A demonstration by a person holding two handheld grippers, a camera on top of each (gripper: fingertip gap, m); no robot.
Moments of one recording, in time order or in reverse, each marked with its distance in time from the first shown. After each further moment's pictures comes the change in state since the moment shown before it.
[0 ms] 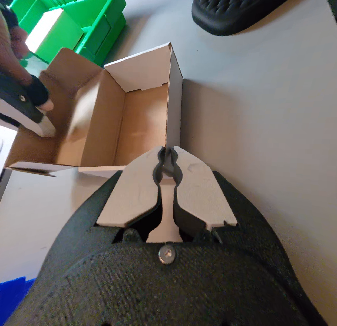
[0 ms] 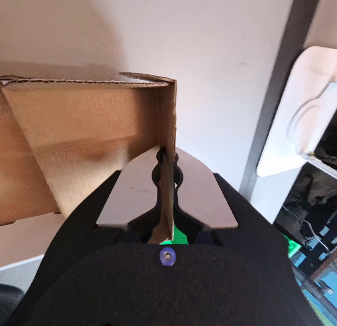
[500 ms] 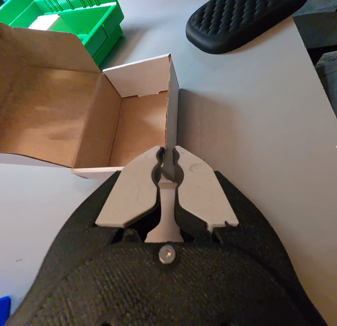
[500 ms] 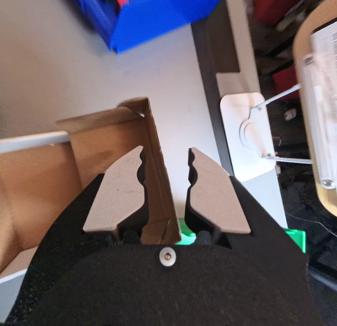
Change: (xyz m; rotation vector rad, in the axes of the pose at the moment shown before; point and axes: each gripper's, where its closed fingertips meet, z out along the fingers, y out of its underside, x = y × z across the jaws) left arm 0.004 -0.005 -0.002 0.066 0.060 -0.070; right arm 0.023 -0.017 -0.094 0.450 0.124 0.219
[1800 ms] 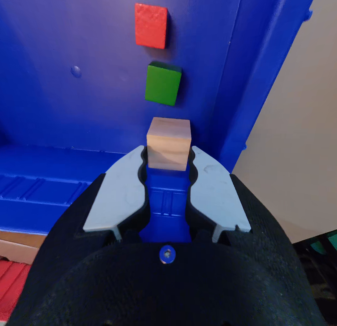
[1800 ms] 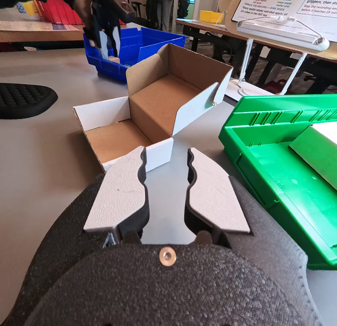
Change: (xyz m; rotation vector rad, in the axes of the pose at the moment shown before) left arm -0.188 0.237 -0.221 -1.127 0.009 -0.450; right arm -0.109 0.144 -0.096 0.568 0.136 0.458
